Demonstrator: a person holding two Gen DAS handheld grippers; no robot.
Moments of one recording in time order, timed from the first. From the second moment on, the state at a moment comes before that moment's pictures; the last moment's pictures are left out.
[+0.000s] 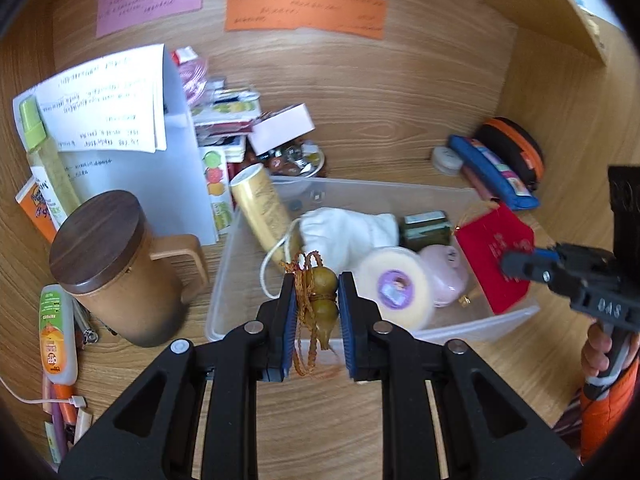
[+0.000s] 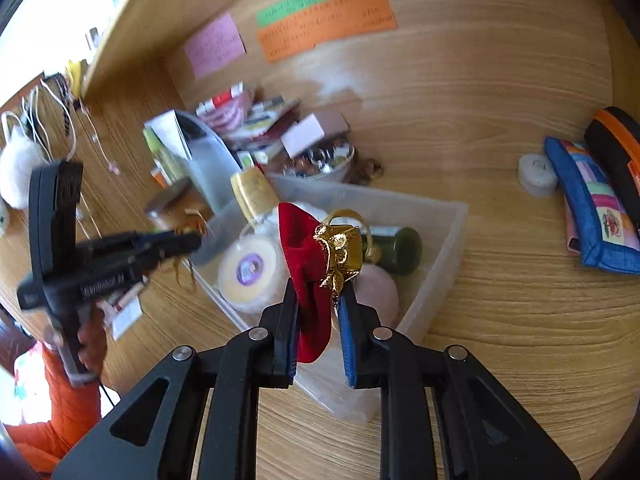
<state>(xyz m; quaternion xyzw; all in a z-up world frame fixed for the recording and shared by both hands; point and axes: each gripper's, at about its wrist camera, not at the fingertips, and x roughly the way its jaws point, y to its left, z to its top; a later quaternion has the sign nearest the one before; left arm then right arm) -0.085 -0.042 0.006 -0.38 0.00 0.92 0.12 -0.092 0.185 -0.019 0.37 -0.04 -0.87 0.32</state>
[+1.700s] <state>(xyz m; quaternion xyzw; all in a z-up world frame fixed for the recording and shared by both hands) -0.057 -0.014 0.005 -0.36 0.06 0.92 0.14 -0.088 0.163 0.006 0.34 0.17 -0.90 0.21</state>
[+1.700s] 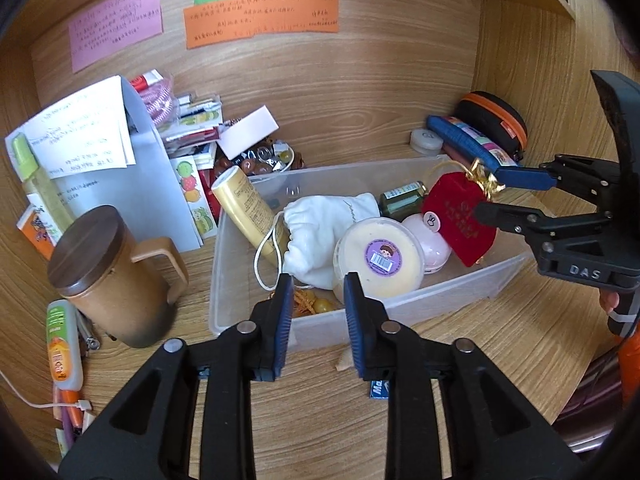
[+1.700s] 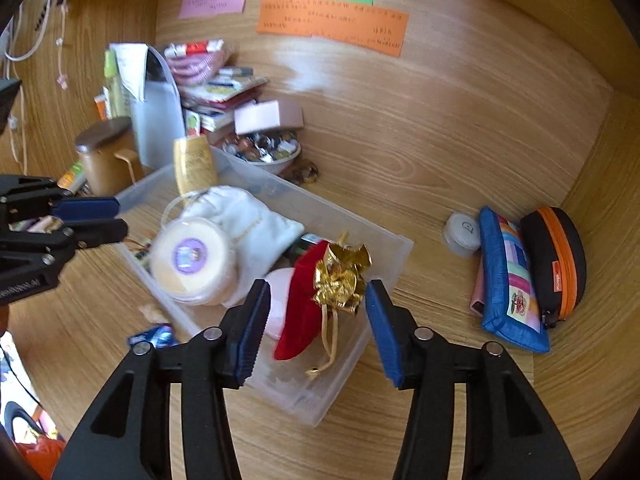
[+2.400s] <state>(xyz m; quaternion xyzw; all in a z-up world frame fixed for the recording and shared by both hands) 0.000 -0.045 -0.004 -0.34 0.05 0.93 0.13 0.001 0.124 -0.006 0.32 0.13 -0.90 0.26</state>
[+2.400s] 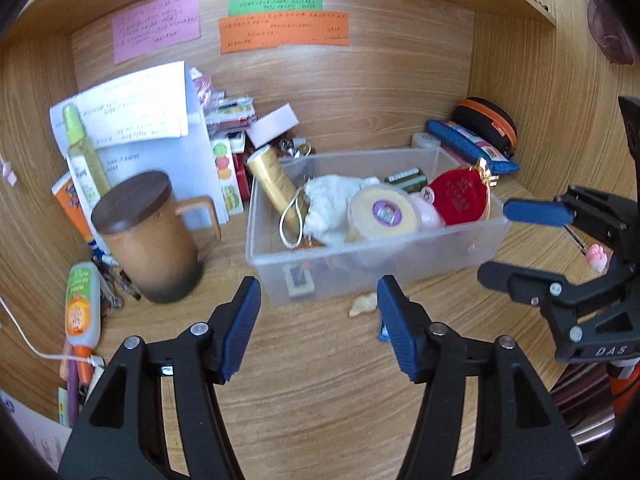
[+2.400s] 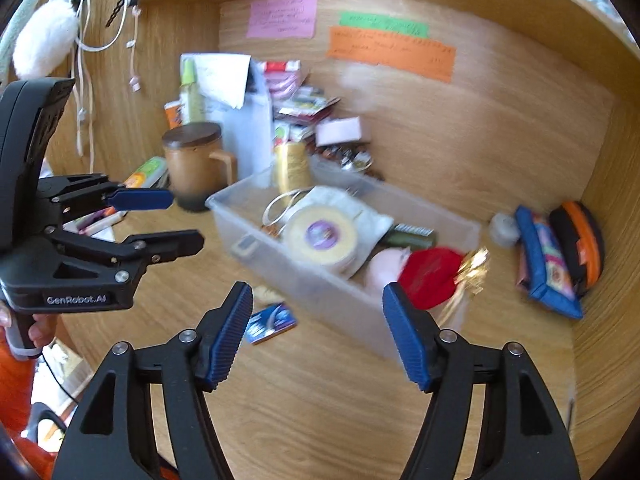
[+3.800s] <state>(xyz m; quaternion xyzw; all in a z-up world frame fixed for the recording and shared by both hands) -0.032 -0.038 -0.070 -0.43 0.04 0.88 0.18 -0.038 0.091 -0.091 0.41 0.13 -0.86 0.28</state>
